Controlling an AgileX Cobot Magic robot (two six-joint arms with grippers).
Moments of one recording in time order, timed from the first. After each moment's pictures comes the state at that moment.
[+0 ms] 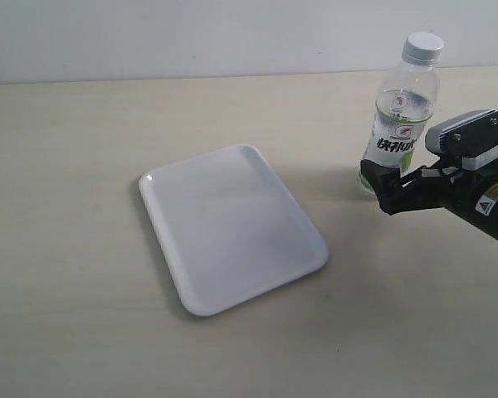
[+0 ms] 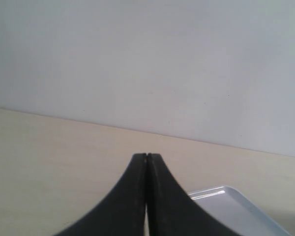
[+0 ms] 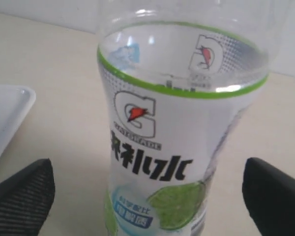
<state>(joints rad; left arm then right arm) -0.15 0.01 0.00 -0.06 0.08 -0.18 -0.12 2.00 -0.47 -0.40 -1.14 0.00</state>
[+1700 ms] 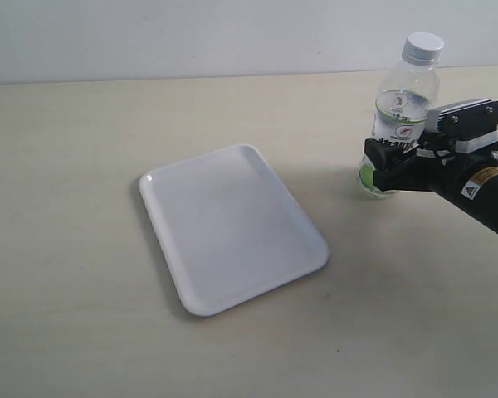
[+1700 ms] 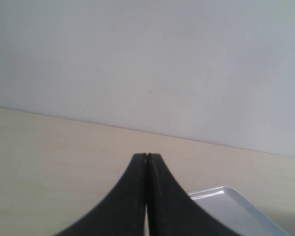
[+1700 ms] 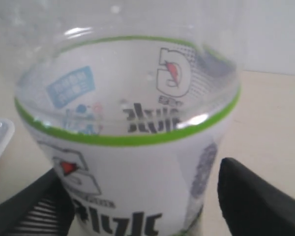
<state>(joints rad) -0.15 0.01 0.00 -0.06 0.08 -0.18 -0.12 2.09 -0.57 -0.37 -1.16 0.10</state>
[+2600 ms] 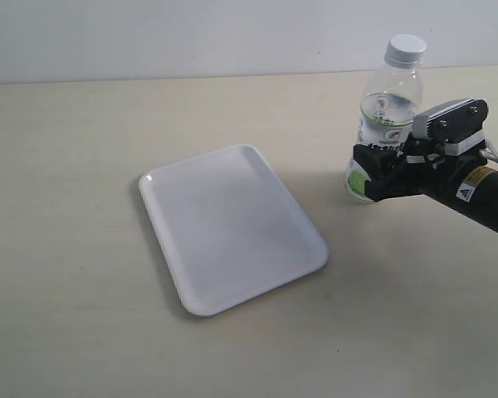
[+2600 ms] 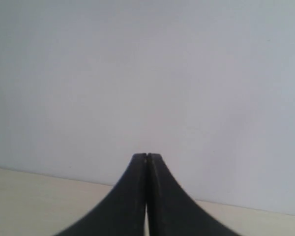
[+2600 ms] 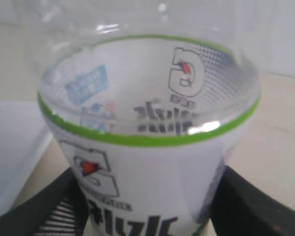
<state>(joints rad) -0.15 0.08 -0.04 -0.06 -0.15 -0.20 -0.12 2.07 -0.59 -0.54 -1.13 0.12</state>
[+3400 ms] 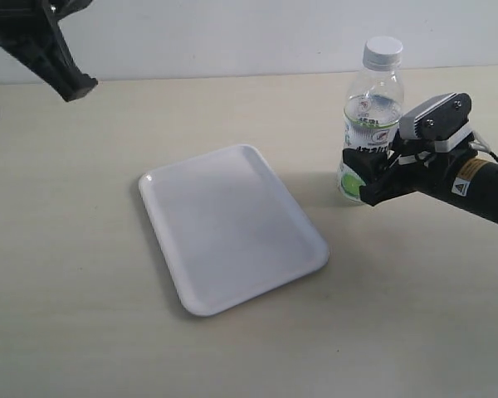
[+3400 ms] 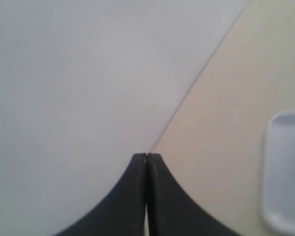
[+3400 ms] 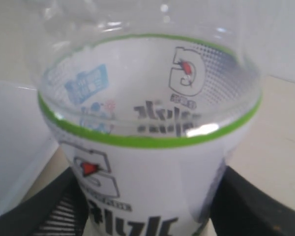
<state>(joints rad) -0.58 1.28 -0.94 1.05 0.24 -0.25 -0.12 2.05 -0.63 -0.65 -1.05 0.12</state>
